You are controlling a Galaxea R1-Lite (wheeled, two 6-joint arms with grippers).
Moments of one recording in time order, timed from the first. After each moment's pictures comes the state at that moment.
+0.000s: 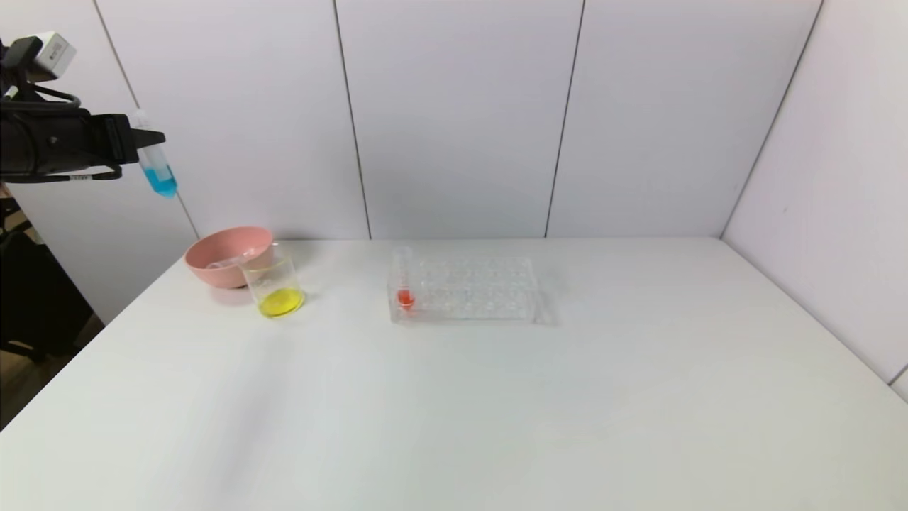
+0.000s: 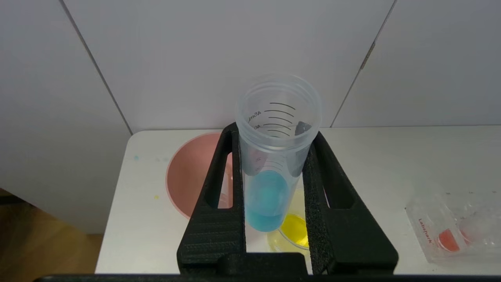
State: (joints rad) left arm 0.30 1.78 -1.55 -0.08 -0.42 0.03; right arm 0.00 0.00 0.00 -0.01 -0.04 0.10
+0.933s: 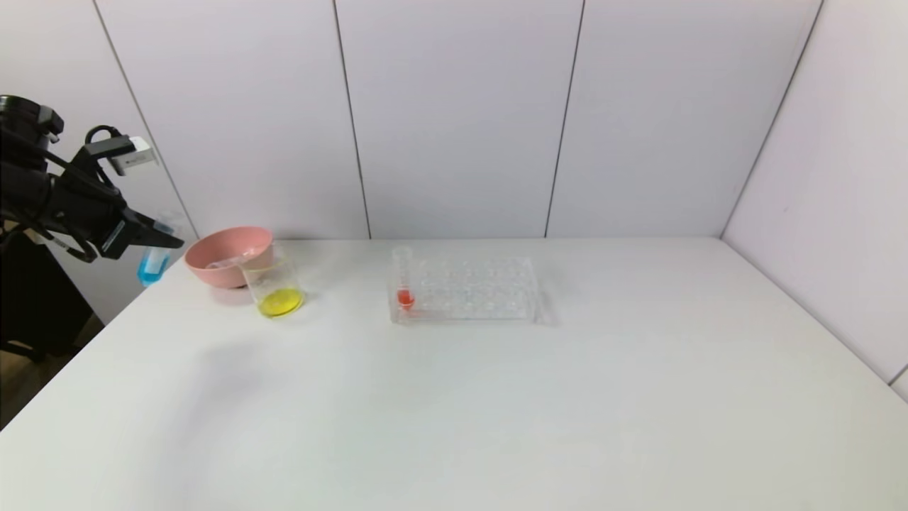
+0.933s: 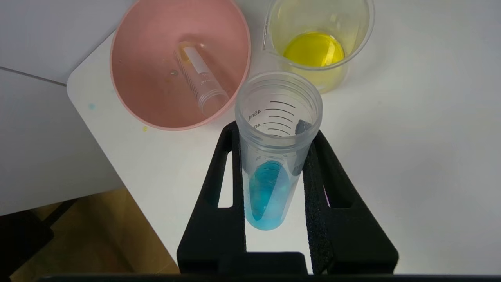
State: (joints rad) left arm 0.38 2.07 -2.00 0.82 -0.57 0.95; right arm 0.00 0.00 0.00 -0.01 -0.04 0.10
